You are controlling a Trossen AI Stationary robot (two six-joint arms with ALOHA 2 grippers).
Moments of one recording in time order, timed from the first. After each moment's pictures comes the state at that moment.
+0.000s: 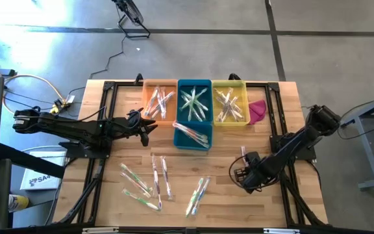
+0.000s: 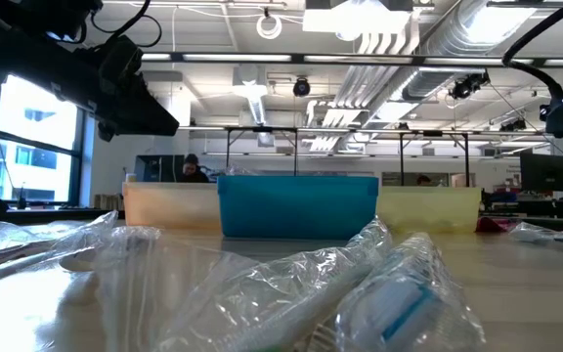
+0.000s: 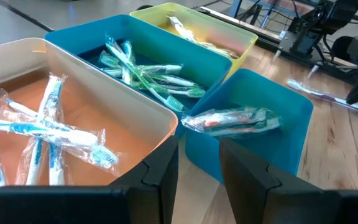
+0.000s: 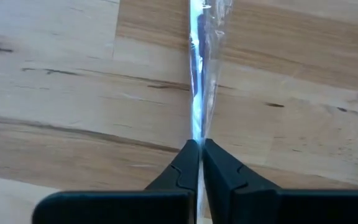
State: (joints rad) left arm 0.01 0.80 0.27 0.22 -0.41 -0.37; right arm 0.69 1.52 0.77 -0.81 0.11 2.08
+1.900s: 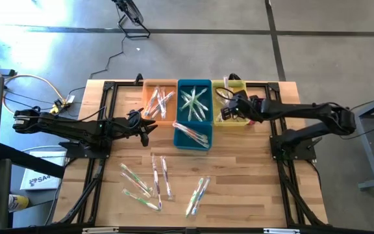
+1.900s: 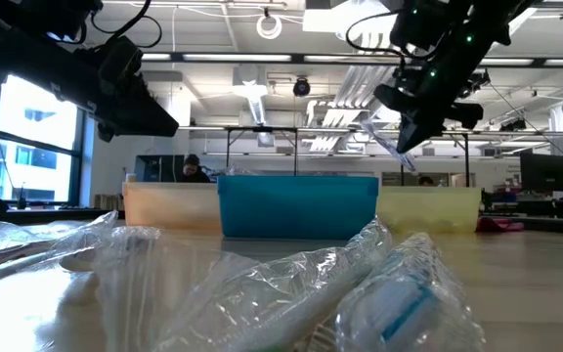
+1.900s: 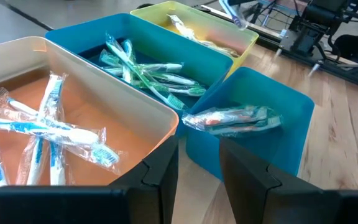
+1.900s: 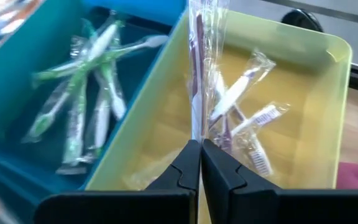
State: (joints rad) left arm 0.01 0.80 0.27 0.21 -0.41 -0.37; right arm -0.31 1.25 0.79 -0.48 0.50 0.73
